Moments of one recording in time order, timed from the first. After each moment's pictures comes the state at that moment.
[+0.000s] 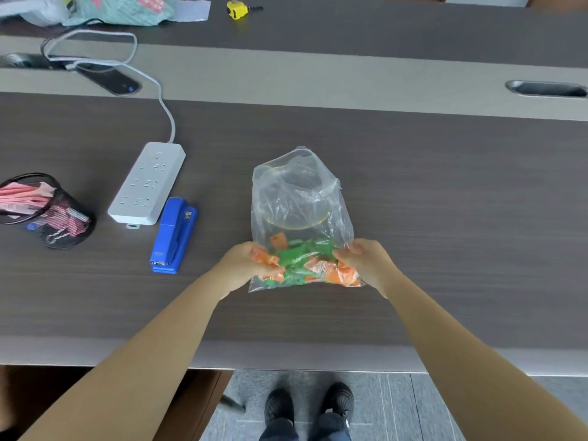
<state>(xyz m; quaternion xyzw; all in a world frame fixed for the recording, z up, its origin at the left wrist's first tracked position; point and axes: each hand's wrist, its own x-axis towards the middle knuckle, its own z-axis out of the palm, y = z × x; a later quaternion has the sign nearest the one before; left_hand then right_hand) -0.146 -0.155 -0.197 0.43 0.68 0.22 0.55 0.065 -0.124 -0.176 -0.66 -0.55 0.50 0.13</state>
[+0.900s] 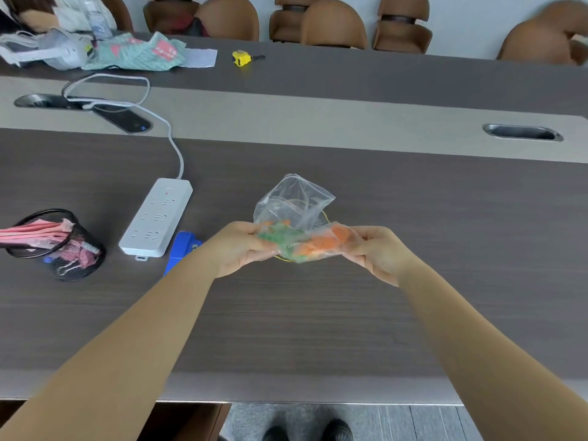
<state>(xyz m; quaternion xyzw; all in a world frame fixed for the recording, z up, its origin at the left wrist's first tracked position) -0.163 -0.117 -0.119 0.36 0.53 0.34 0.69 0.066 -0.093 -0.113 -0.51 -0.47 0.66 0.27</state>
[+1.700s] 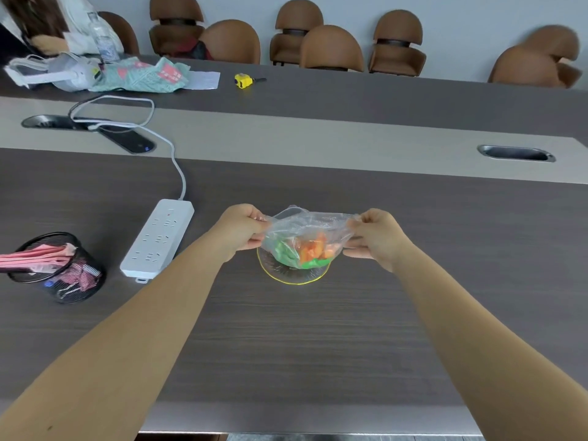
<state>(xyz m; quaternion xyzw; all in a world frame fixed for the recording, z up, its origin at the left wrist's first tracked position) -0.167 -0.076 -0.089 0.40 0.66 0.36 0.52 0.045 -0.059 -0.074 -0.61 -0.47 0.55 0.31</state>
